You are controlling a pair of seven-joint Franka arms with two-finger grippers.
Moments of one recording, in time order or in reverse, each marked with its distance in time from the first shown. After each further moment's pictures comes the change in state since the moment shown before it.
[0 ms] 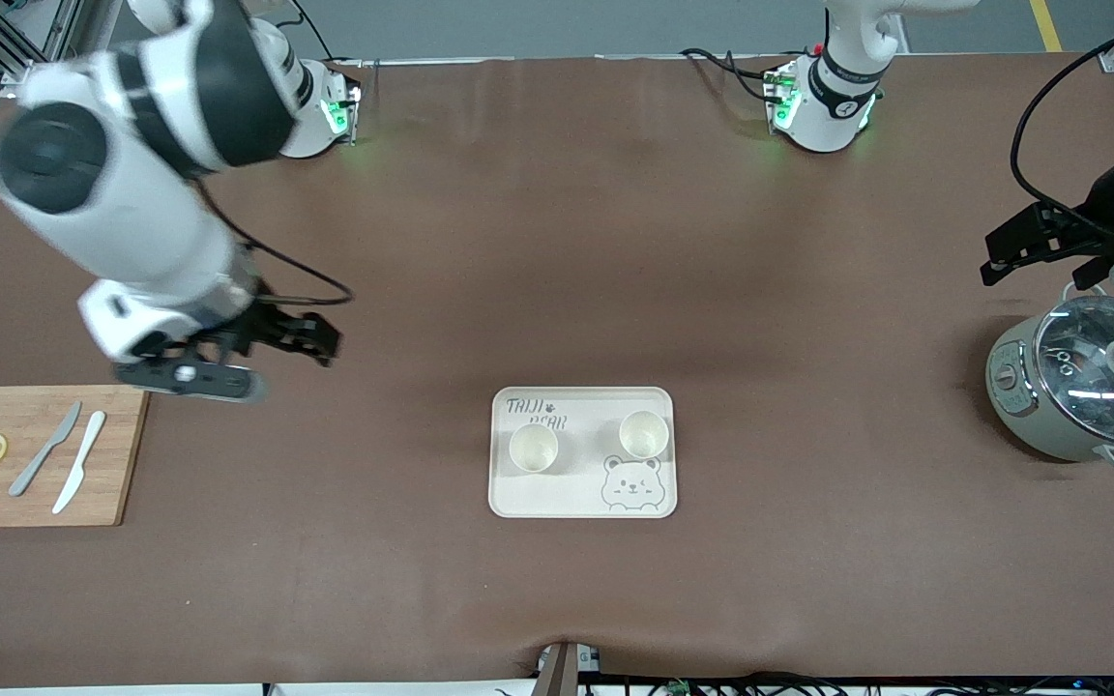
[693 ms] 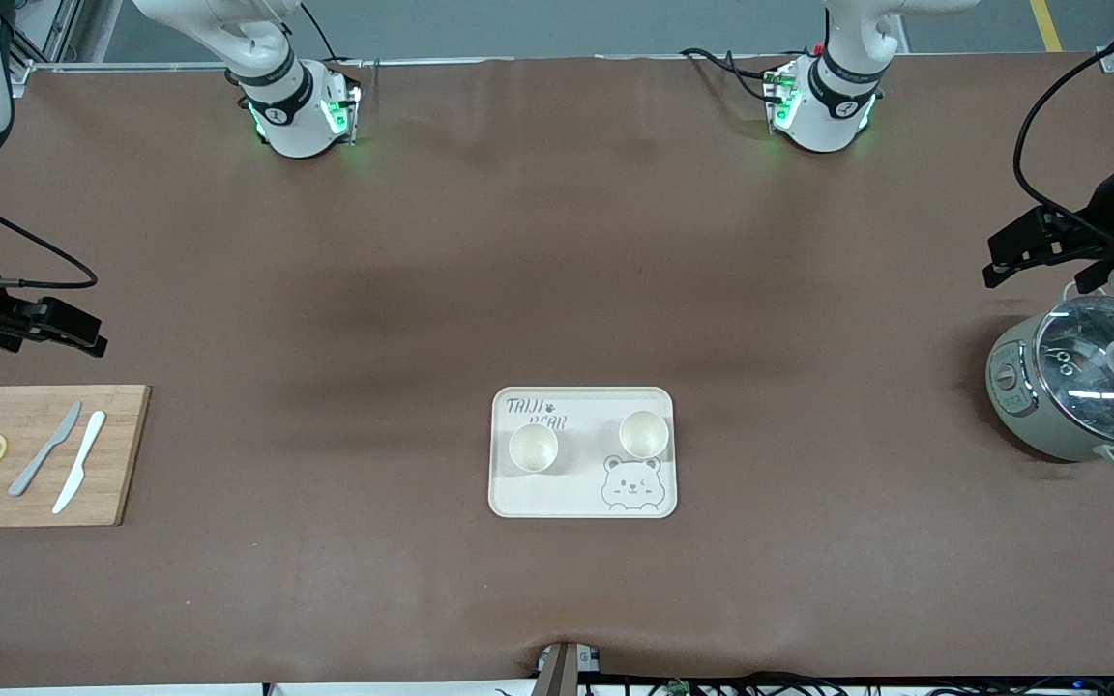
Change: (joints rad) left arm 0.003 0.007 0.008 0.000 0.012 -0.003 0.035; right arm -0.291 -0.105 0.002 -0.112 0.002 0.014 -0.337
